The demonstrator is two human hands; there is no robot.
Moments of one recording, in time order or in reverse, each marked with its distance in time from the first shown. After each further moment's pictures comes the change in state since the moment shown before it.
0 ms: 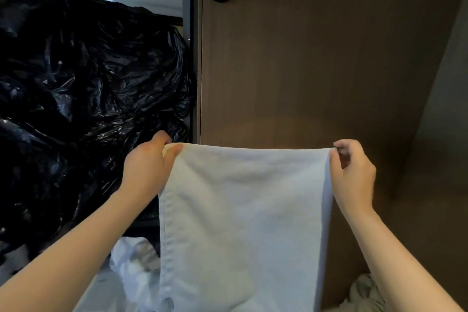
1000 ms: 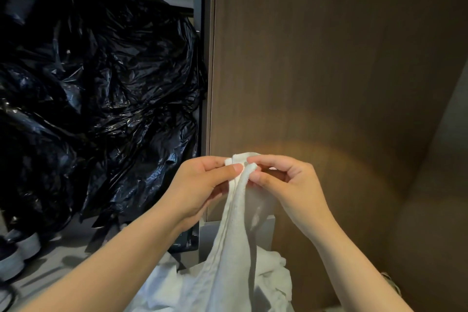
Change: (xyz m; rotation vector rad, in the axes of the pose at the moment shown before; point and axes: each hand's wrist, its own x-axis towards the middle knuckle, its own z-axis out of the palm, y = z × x) left_hand -0.049 0.078 -0.023 -1.282 -0.613 -0.504; right_hand -0.069 -0.129 0.022 0.750 -0.680 0.124
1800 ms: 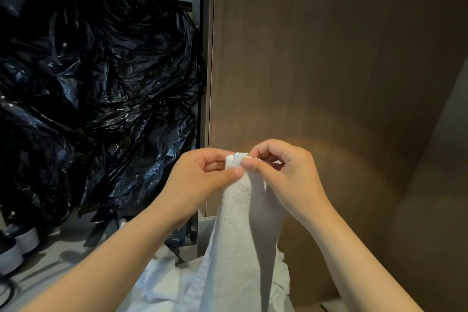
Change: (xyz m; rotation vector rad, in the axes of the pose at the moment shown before) left_hand -0.007 0.000 -0.007 0.271 -0.052 0.216; right_hand 0.013 -0.001 -0.002 -0.412 0.020 -0.243
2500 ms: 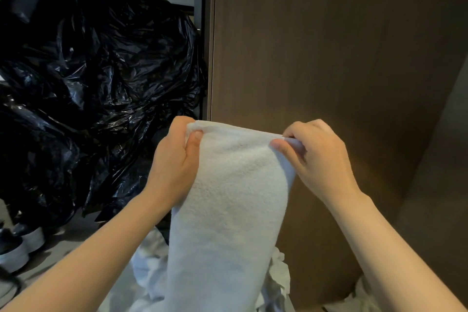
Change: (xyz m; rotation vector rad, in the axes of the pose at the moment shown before) left_hand 0.017 -0.003 -0.025 0.651 0.463 0.372; right_hand 0.015 0.017 -0.045 -0.607 0.119 -0.244
